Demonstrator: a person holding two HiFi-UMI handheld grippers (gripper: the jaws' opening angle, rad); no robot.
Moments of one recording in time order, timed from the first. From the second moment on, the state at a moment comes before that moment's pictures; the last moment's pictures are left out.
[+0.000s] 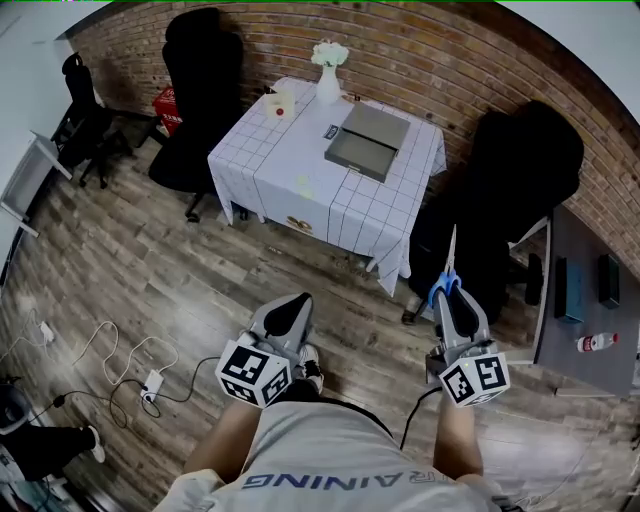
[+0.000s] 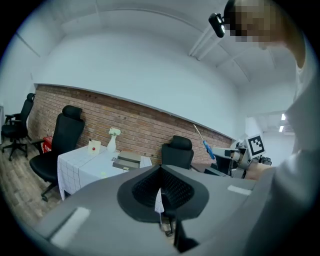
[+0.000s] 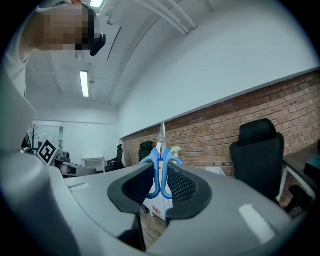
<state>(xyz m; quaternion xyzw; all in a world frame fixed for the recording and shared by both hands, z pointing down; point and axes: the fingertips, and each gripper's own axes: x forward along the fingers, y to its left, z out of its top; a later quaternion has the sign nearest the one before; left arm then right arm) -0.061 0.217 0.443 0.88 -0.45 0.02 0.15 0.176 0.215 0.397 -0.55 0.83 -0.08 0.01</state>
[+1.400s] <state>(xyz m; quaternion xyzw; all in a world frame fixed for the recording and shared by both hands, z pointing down) -0.114 -0.018 0.433 0.87 -0.47 0.00 0.15 0.138 -0.044 0.402 -0.54 0.84 -0.09 0.01</state>
